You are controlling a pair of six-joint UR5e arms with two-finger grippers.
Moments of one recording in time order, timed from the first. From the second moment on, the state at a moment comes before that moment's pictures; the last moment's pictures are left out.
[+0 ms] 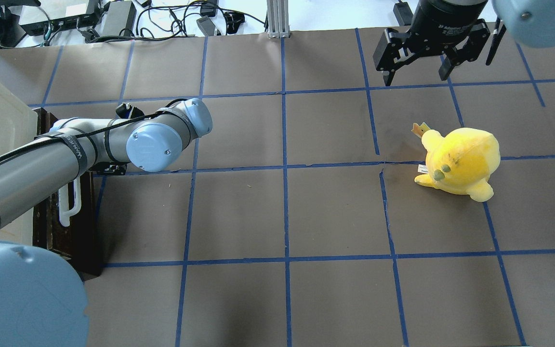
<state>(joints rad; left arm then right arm) -1.65 -2.02 -1.83 -1.55 2.76 -0.48 1.60 -1.48 1.44 -1.57 -1.58 -0.02</state>
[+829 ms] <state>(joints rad) -1.73 -2.02 -1.79 -1.55 2.71 -0.48 1.60 -1.48 1.44 -1.57 -1.58 -0.02</state>
